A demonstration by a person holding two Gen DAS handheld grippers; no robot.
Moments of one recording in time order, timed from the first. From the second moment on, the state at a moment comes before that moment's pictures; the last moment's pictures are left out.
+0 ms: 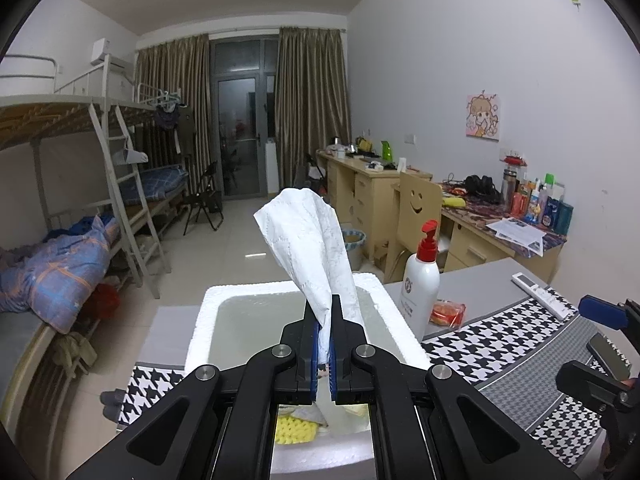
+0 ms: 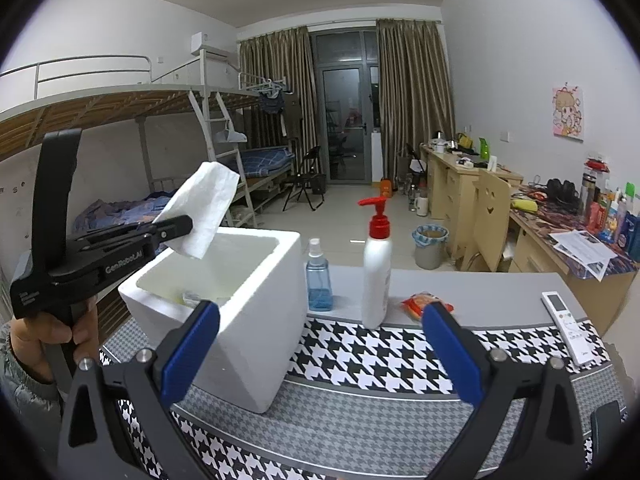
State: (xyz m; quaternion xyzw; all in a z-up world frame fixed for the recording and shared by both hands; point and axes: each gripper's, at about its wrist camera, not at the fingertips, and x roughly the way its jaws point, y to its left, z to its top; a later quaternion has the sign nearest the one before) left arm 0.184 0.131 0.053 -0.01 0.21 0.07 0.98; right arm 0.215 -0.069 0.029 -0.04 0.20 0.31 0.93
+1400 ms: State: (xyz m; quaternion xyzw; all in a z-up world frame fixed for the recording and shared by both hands) left arm 0.126 0.103 0.066 -0.01 0.17 0.12 0.98; right arm 0.183 -0.104 0.041 -0.03 0.17 0.32 0.93
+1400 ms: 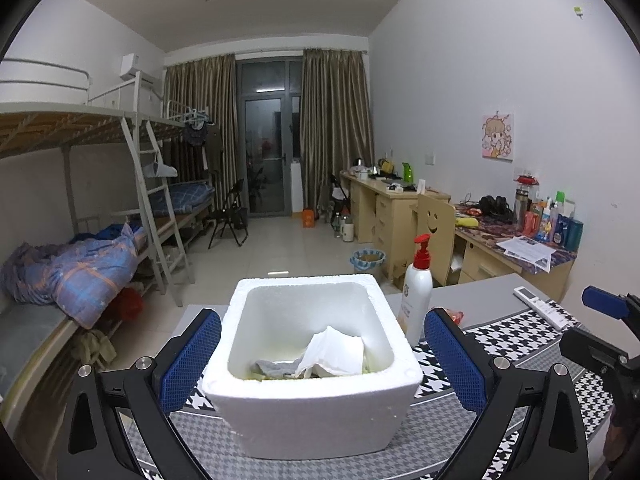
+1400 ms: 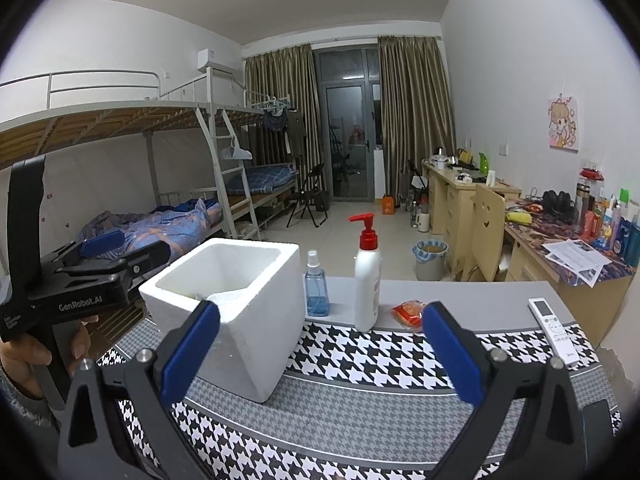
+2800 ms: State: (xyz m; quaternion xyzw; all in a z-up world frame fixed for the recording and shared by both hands) left arm 0.048 0.046 0.068 0.00 0.13 0.10 0.99; right arm 0.108 -0.146 0.047 -0.04 0.13 0.32 0.94
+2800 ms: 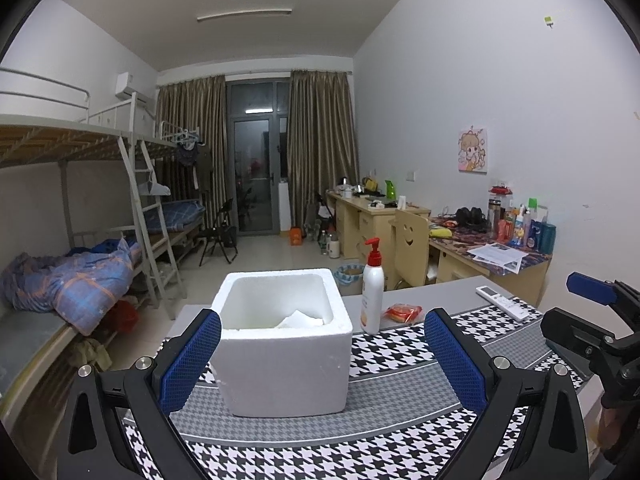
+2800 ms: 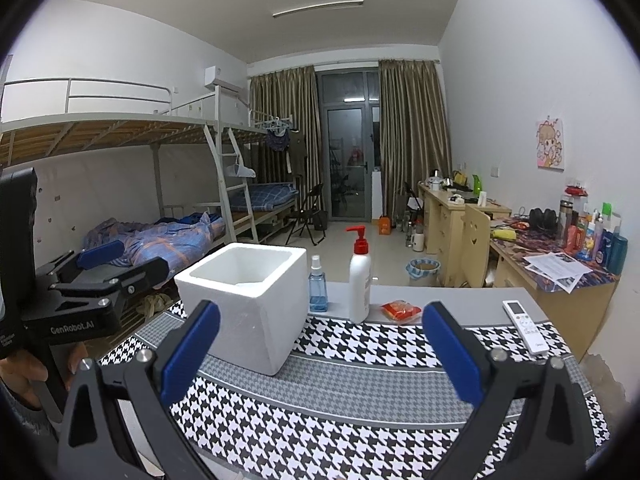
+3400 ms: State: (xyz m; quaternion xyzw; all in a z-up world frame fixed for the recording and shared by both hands) left arm -0.007 0.030 0.055 -0.01 0.11 0.11 0.99; right arm 0.063 -0.156 0.036 -0.03 0.11 0.33 0.94
